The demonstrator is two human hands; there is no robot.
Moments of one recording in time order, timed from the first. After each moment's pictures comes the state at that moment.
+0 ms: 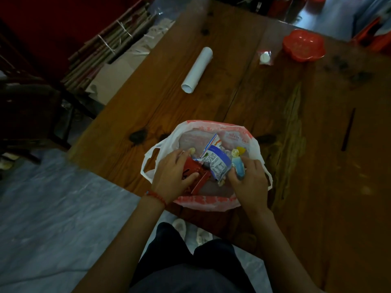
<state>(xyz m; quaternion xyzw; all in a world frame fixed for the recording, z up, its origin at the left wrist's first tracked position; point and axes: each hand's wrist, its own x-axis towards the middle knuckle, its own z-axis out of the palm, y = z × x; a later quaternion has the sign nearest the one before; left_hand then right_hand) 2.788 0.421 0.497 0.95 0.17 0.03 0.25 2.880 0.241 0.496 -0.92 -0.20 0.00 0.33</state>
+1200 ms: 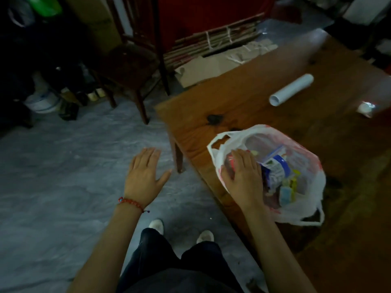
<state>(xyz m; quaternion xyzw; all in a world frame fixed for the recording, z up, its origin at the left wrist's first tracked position) 2.582 0.437 0.499 0.86 0.47 0.09 0.15 2.805 0.327 0.514 -0.82 -0.53 0.05 0.21</state>
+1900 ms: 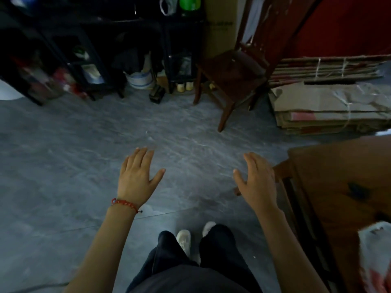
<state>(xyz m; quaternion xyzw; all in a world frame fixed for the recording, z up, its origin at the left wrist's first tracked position) 2.263 0.575 0.491 0.73 0.67 0.10 0.12 2.555 0.566 0.494 -0.71 -0.68 0.09 0.15</state>
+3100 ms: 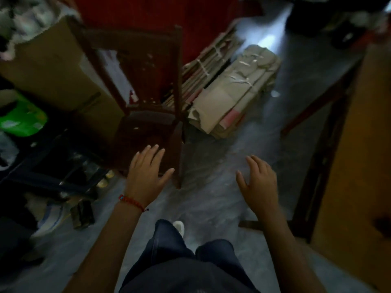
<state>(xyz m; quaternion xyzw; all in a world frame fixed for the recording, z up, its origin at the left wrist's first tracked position) 2.511 1.123 0.501 0.95 0.28 0.06 0.12 2.676 0.899 0.494 -0.92 -0.32 0.01 0.21</state>
